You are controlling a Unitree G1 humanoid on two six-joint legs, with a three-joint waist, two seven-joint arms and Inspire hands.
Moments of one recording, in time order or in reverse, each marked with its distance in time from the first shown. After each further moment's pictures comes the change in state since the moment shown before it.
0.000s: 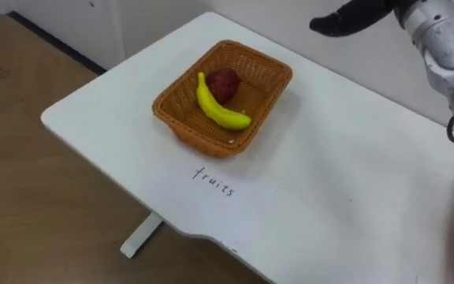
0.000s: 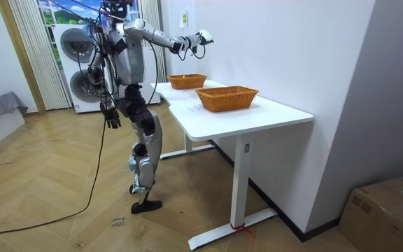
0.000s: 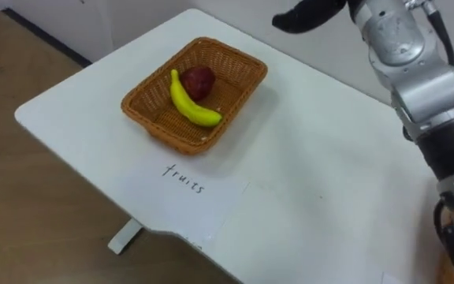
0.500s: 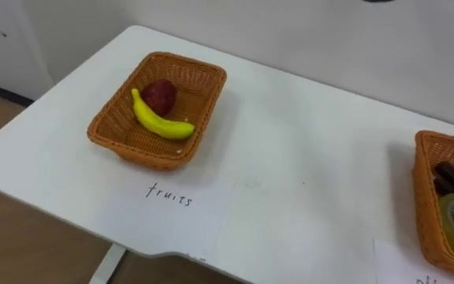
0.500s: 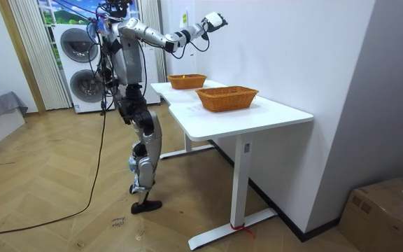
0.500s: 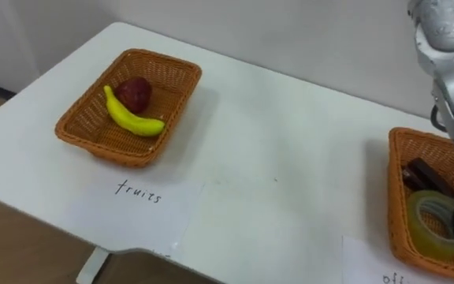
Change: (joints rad) left arm -0.042 -0.021 0.006 -0.026 -0.016 0.007 -0.026; right arm 0.035 -0.056 -0.176 -0.064 -0.046 0.010 0.000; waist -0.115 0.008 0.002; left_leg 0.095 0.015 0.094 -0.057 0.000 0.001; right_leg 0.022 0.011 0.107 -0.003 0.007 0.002
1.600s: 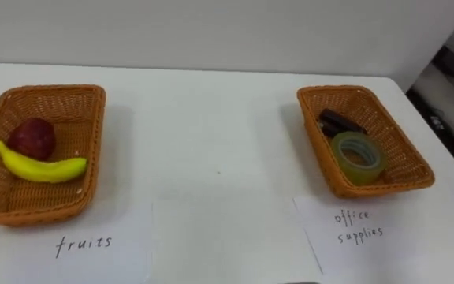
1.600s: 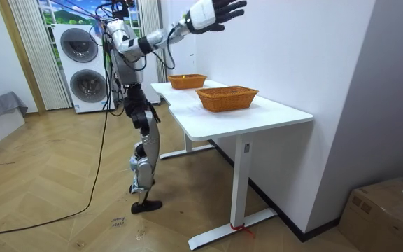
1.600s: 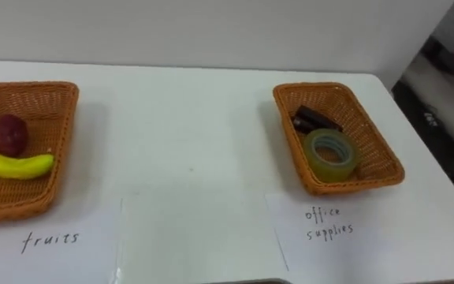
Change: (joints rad) left arm -0.028 -0.007 0.030 0.116 -0.122 -0.062 -0.061; right arm 0.559 -0.071 -0.527 -0.014 0.335 -0.039 -0.205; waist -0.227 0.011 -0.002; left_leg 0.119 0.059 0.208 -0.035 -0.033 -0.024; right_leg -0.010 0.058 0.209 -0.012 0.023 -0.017
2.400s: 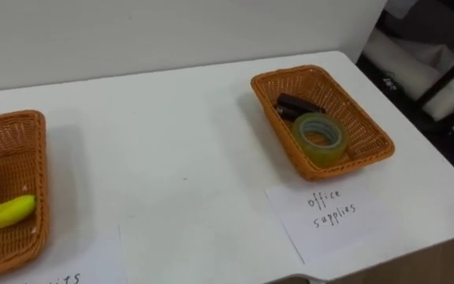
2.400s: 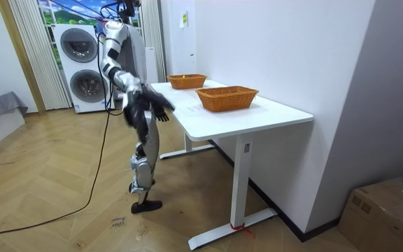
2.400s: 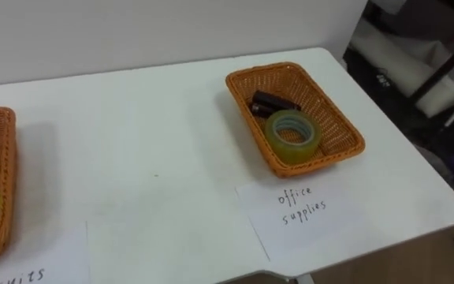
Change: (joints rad) left arm -0.011 -0.031 -0.002 0.019 -0.031 -0.043 0.050; right arm 0.447 0.393 -0.186 0.334 0.381 -0.105 -0.198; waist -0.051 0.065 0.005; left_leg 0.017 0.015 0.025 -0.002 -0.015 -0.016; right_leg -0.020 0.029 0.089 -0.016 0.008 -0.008
